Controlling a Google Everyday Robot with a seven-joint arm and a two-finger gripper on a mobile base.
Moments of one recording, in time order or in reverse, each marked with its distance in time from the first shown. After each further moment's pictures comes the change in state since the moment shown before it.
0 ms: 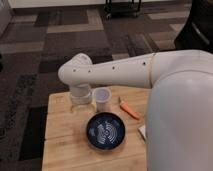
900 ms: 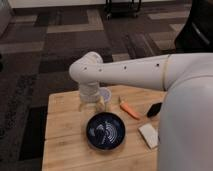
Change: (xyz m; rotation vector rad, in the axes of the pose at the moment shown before) arm -0.003 -0.076 -0.007 0.010 0.004 -0.015
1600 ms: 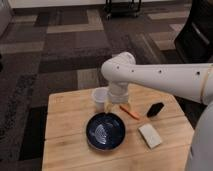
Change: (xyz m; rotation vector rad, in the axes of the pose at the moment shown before) arm 0.019 -0.095 0.001 0.053 0.043 0.010
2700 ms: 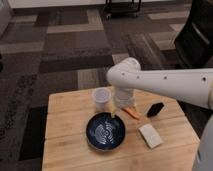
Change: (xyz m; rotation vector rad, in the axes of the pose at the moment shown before) arm 0.015 -0.042 0.021 0.020 -0.035 -0.143
